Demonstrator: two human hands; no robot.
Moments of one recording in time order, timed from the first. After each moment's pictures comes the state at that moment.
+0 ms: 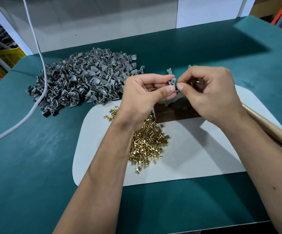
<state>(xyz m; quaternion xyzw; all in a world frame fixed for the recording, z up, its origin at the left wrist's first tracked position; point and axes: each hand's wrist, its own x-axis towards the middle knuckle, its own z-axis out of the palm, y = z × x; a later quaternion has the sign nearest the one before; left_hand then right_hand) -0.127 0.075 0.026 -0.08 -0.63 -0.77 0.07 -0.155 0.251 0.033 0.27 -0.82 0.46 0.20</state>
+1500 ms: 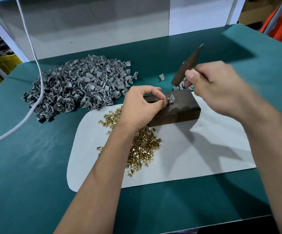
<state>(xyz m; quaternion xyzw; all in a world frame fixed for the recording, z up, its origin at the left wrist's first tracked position) -0.136 0.083 0.018 0.01 -0.83 -0.54 0.10 -0.152 0.278 0.077 0.17 -0.92 0.35 0.08</state>
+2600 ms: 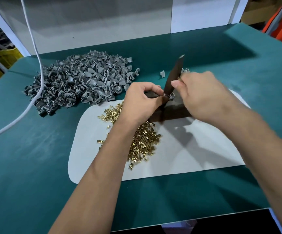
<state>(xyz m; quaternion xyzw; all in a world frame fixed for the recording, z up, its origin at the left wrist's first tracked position) -0.135 0.083 0.018 0.01 -0.82 -0.56 0.10 -0.139 0.253 0.074 0.18 -0.97 0.14 0.06</state>
